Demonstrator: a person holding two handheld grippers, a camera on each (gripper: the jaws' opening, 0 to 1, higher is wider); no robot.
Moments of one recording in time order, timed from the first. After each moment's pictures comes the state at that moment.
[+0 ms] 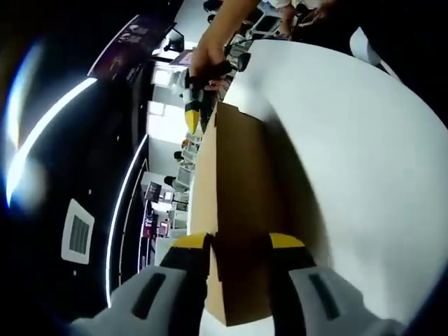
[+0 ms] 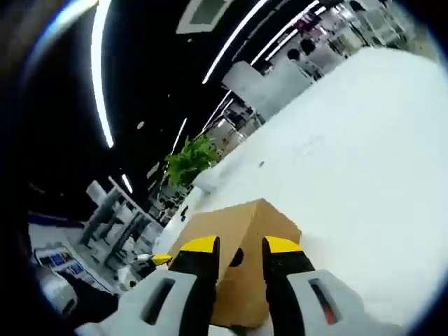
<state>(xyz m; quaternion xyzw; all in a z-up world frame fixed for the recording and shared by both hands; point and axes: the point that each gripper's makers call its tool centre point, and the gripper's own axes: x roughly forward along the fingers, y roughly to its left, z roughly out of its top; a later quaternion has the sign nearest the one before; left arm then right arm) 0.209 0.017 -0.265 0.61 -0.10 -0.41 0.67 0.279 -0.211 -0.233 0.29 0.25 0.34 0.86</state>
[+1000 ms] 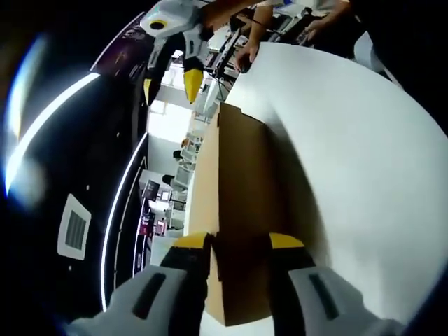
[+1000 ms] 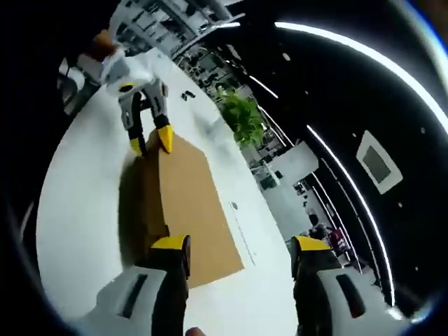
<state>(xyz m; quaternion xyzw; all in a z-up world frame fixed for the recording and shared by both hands) 0.210 0.018 -0.267 0.60 -0.09 -0.42 0.67 0.202 -0.142 -0.172 -0.51 -0.01 0.29 0.81</state>
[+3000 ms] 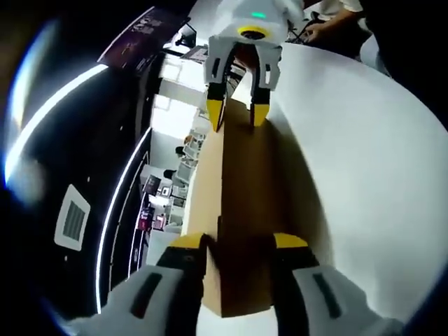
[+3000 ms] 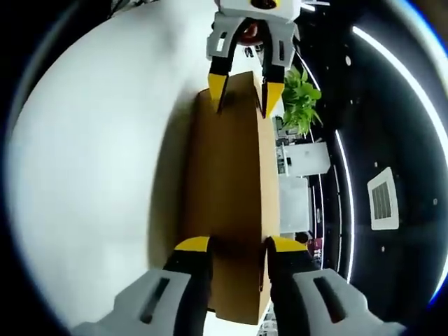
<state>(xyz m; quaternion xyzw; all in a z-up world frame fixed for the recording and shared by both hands) 0.218 0.031 -0.268 0.57 -0.09 -0.42 0.70 0.210 -0.103 -0.266 -0.67 0.03 0.22 0.70</state>
